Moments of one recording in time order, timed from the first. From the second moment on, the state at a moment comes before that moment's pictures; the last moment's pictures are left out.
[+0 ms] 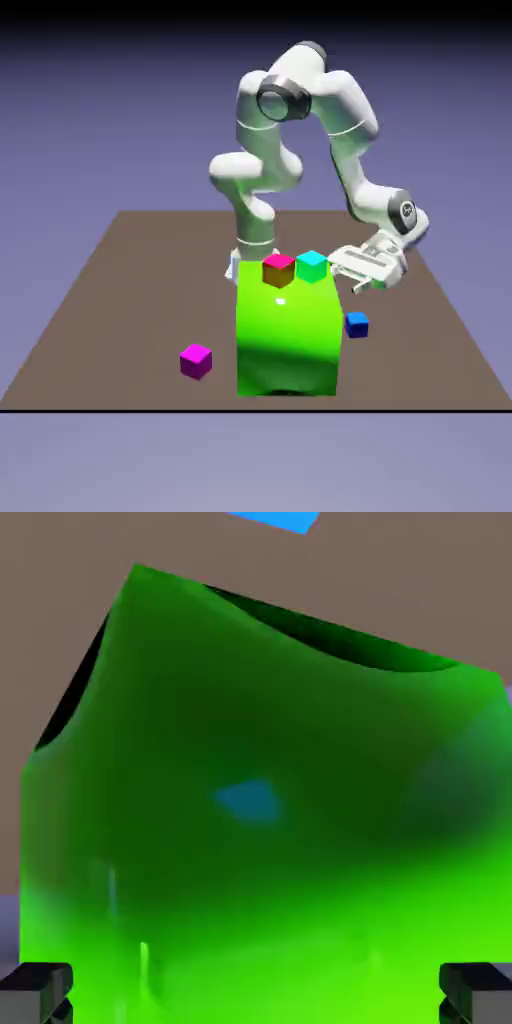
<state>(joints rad) 0.07 0.53 1.09 -2.52 -1.33 1.31 0.73</state>
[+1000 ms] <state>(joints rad) -0.03 1.00 0.88 -2.87 -2.57 1.08 0.41</state>
